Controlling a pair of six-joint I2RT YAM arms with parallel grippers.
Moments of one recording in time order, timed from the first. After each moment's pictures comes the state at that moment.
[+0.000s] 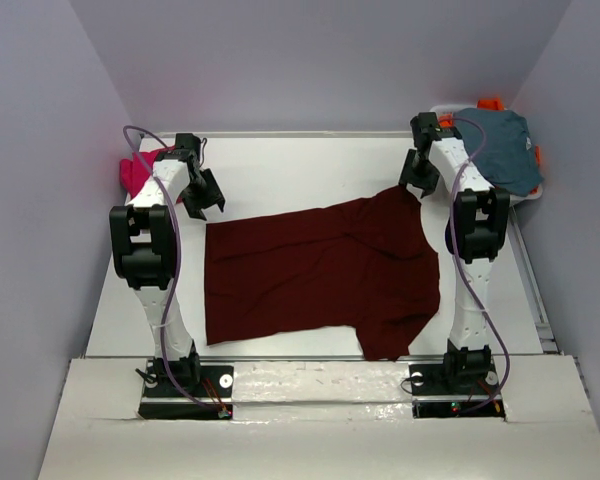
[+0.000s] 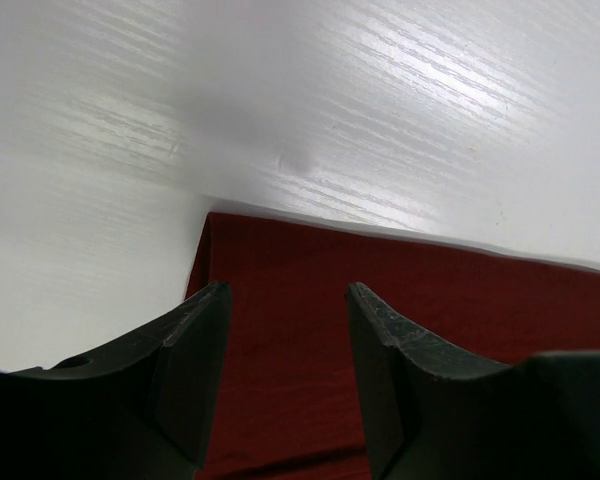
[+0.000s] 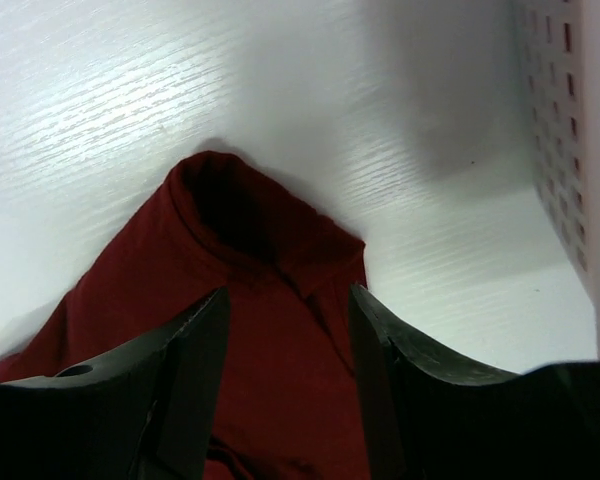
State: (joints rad) left arm -0.01 2.00 1.62 -0.84 0.03 -0.47; right arm 0.08 2.34 2.15 -1.04 0.21 0.43
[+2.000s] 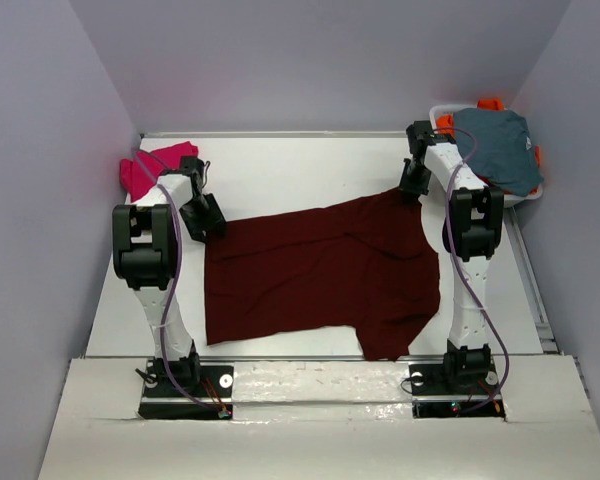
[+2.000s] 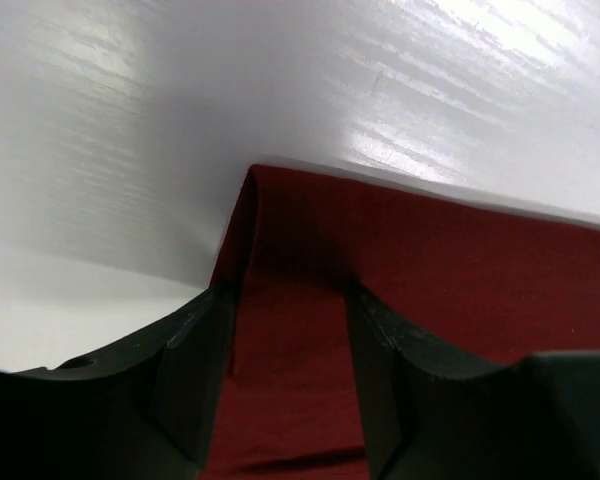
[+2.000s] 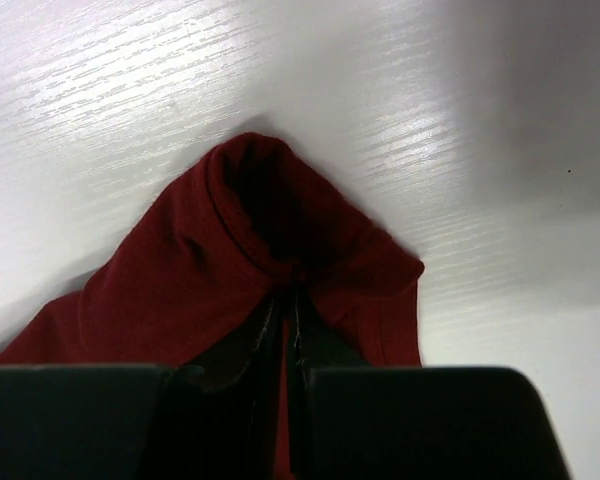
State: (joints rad) left arm -0.01 2.00 1.43 -0.81 0.04 -0.47; right arm 0.08 2.39 2.12 -1.01 0.11 0.42
